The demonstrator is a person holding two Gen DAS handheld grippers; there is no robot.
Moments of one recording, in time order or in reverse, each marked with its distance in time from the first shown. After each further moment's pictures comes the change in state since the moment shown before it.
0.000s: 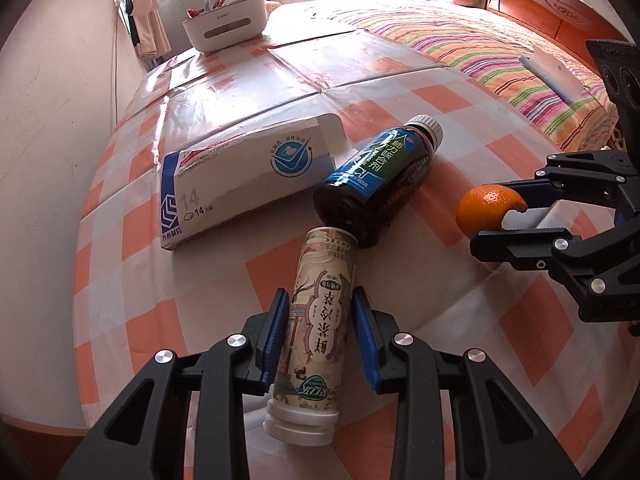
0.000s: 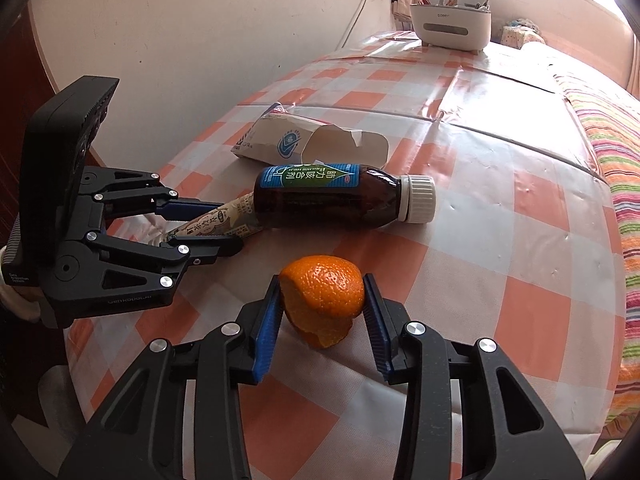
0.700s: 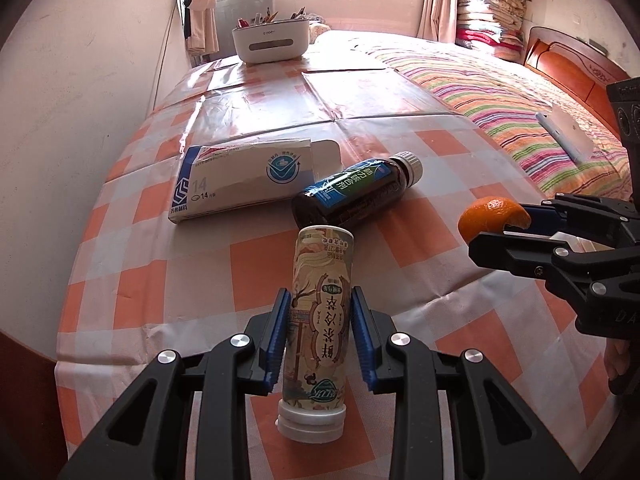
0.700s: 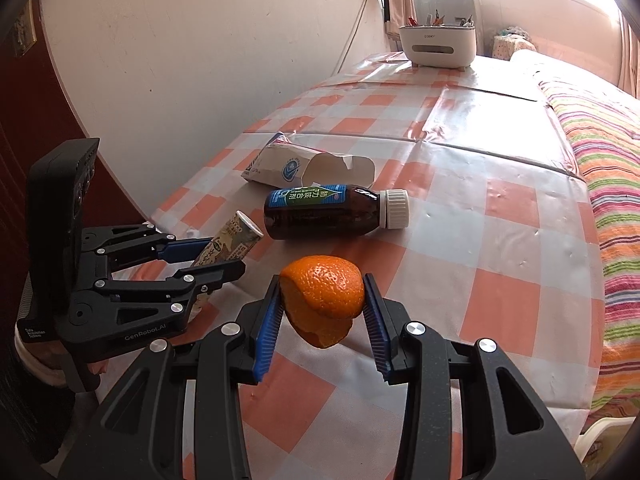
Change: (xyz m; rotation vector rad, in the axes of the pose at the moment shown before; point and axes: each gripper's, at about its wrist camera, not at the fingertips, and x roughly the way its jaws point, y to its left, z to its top) left arm -0.029 -0.027 -0.013 -0.198 -0.112 0.032; right arm -0.038 -0.005 -0.009 0.025 -0.079 0.016
